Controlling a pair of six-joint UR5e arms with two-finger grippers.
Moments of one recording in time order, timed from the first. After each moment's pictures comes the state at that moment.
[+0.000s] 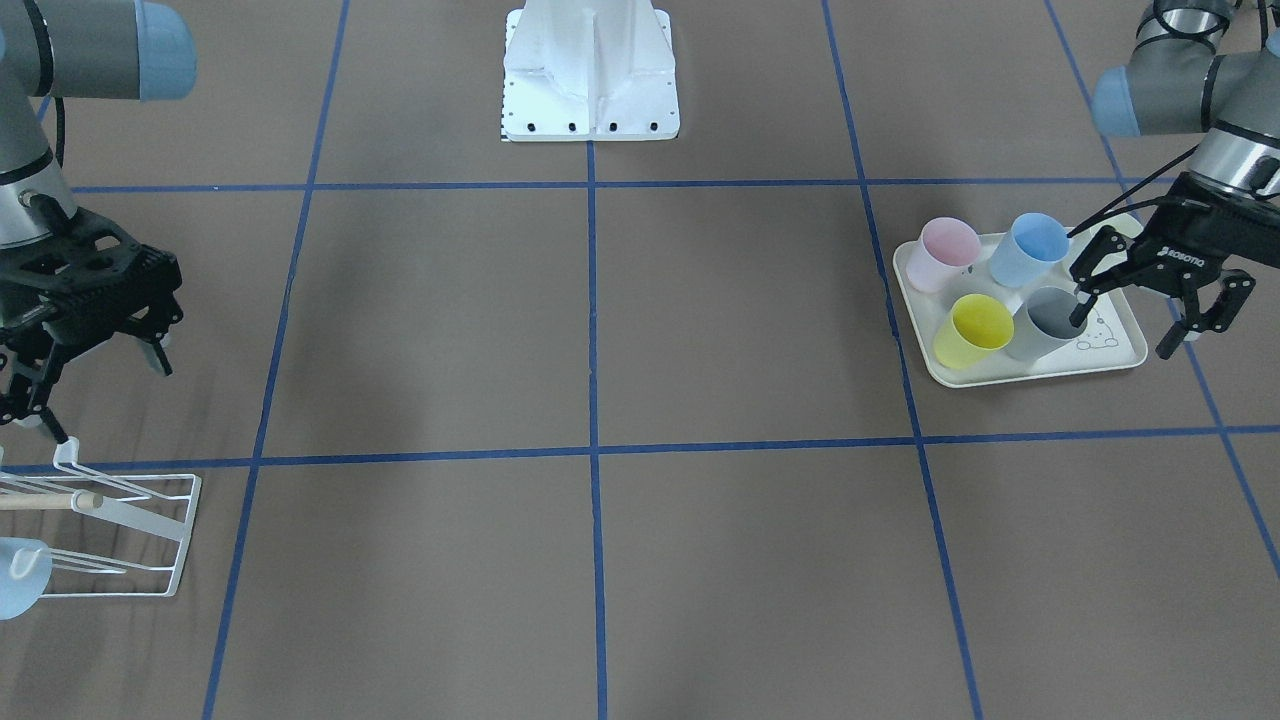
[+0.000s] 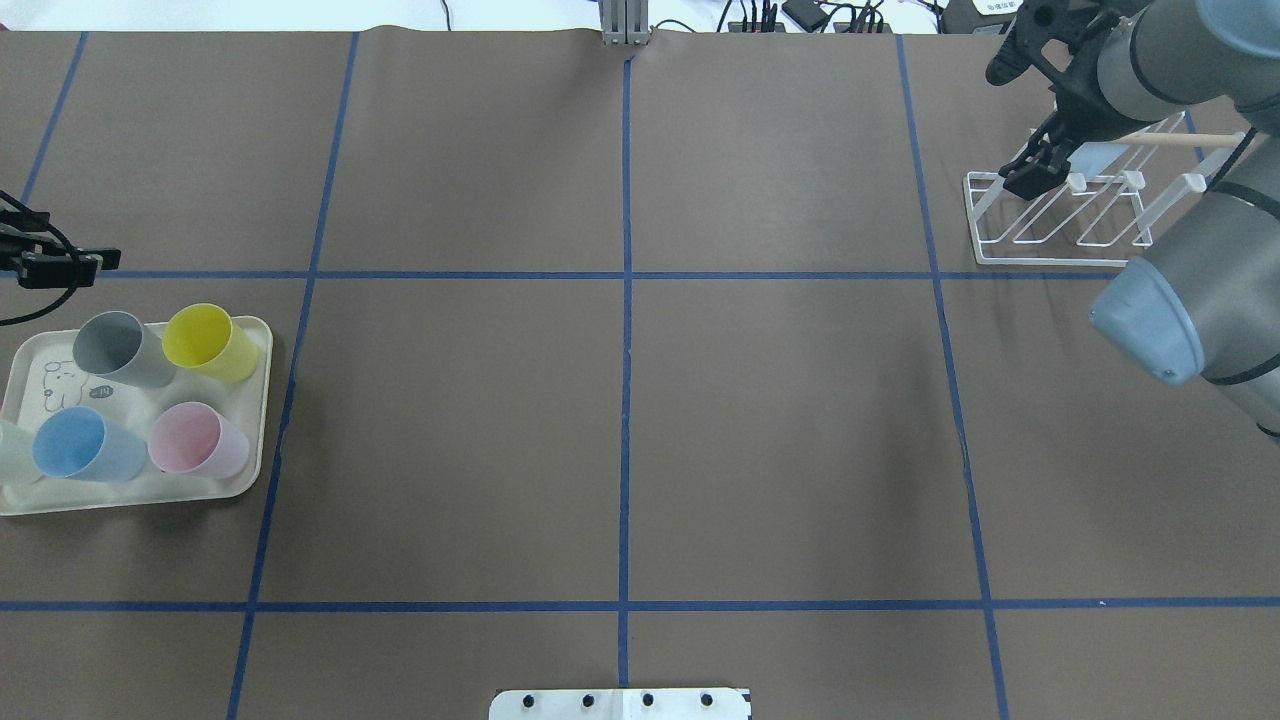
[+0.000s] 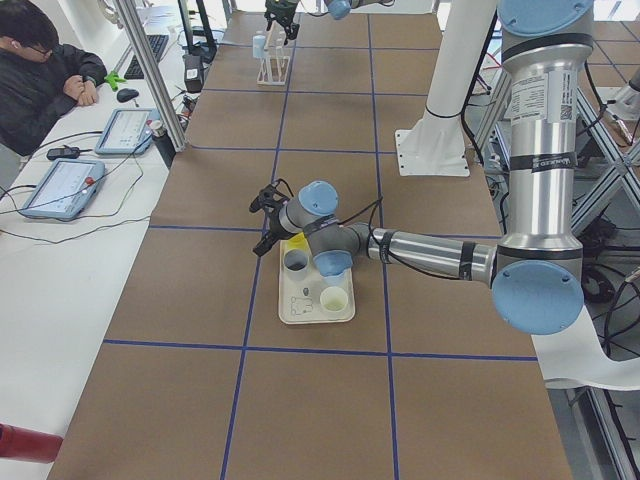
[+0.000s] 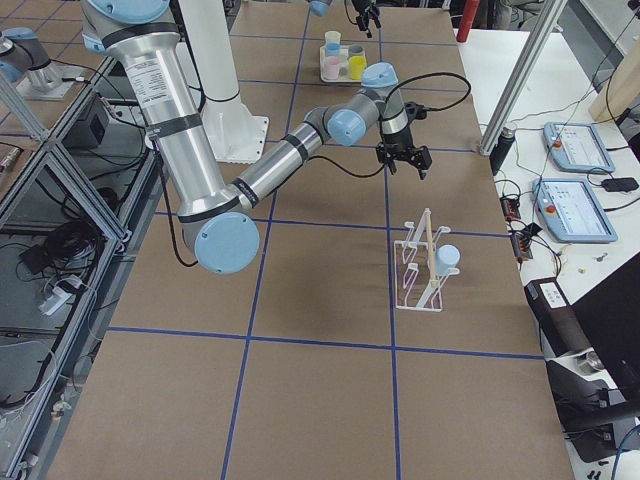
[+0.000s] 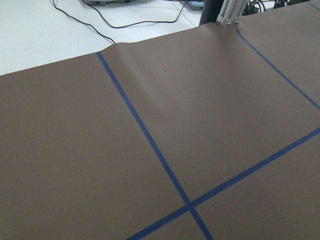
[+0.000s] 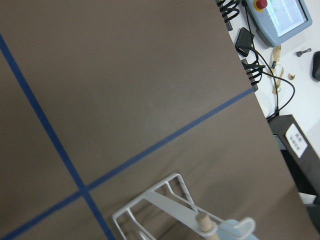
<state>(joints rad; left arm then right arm) -1.03 -1.50 -1.68 -2.62 -1.94 -0.53 1.00 -1.21 1.92 -1.53 1.90 -0.12</state>
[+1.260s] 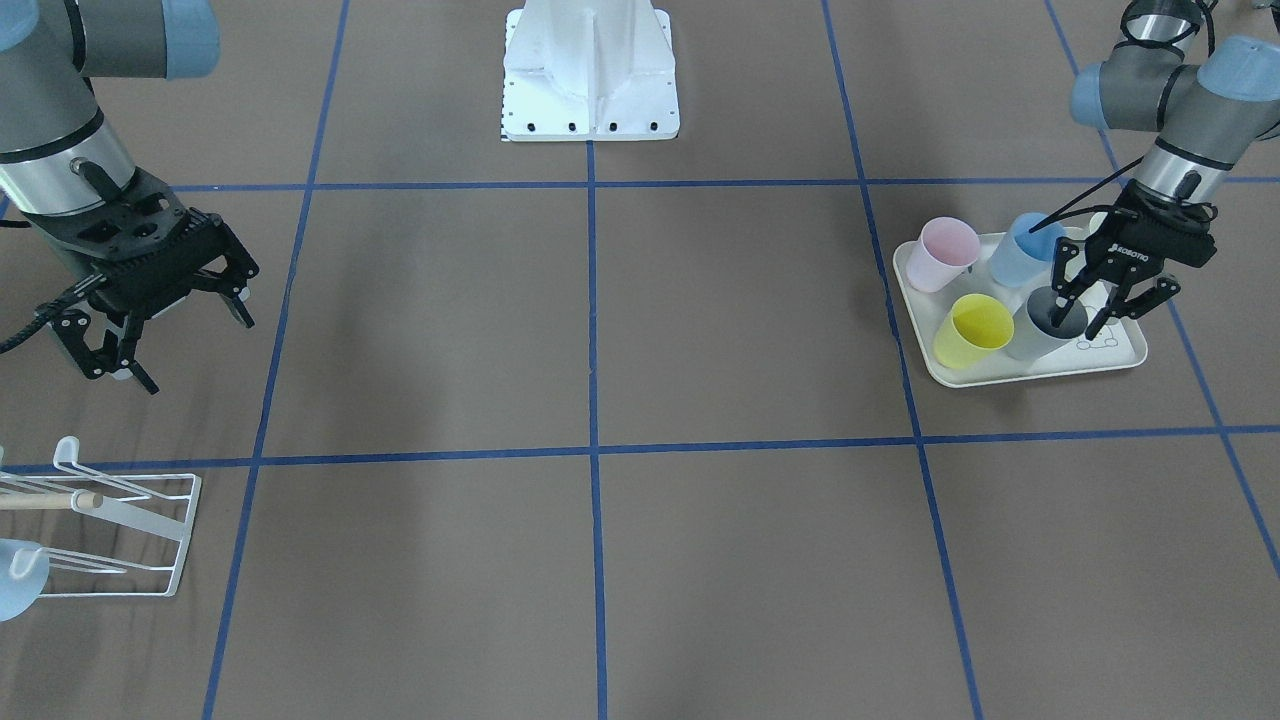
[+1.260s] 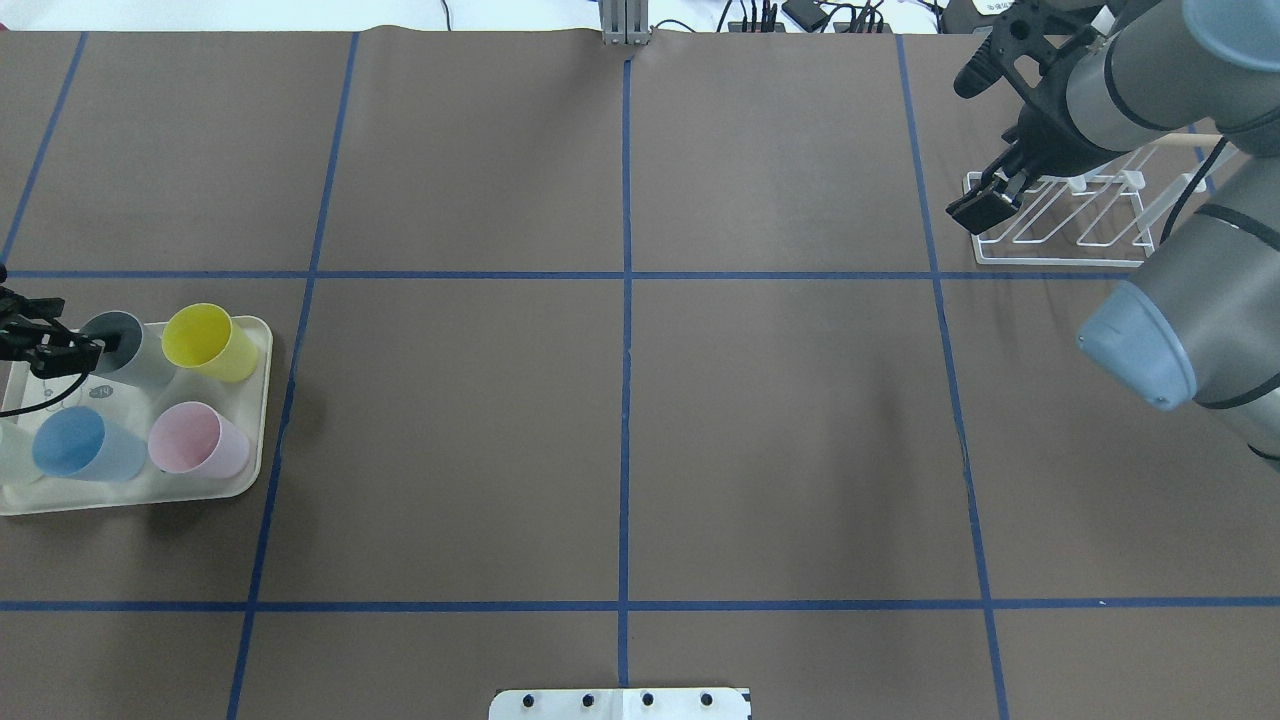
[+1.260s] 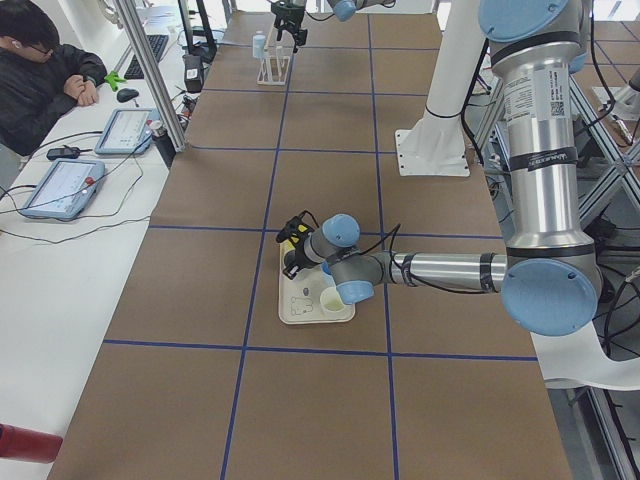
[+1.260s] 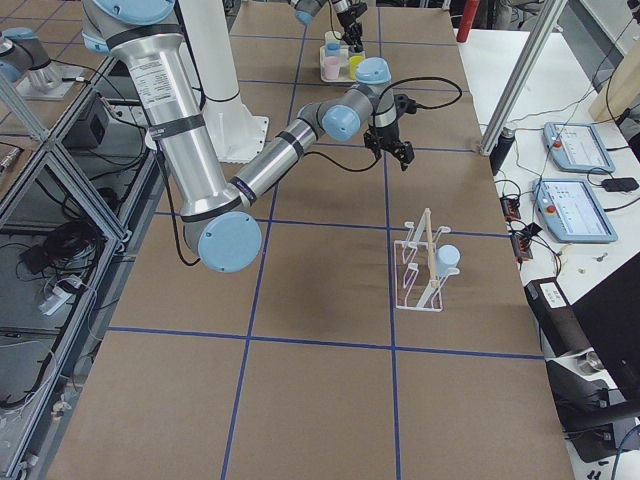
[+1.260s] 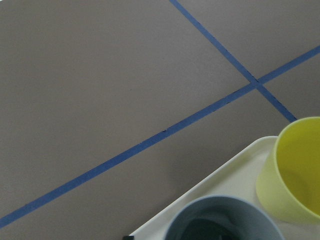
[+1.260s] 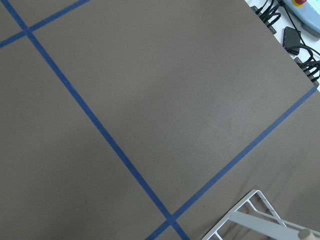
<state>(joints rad) -0.90 -1.41 -1.60 -2.77 -1.86 -0.53 0.97 -1.21 1.94 -1.53 1.98 -0.01</state>
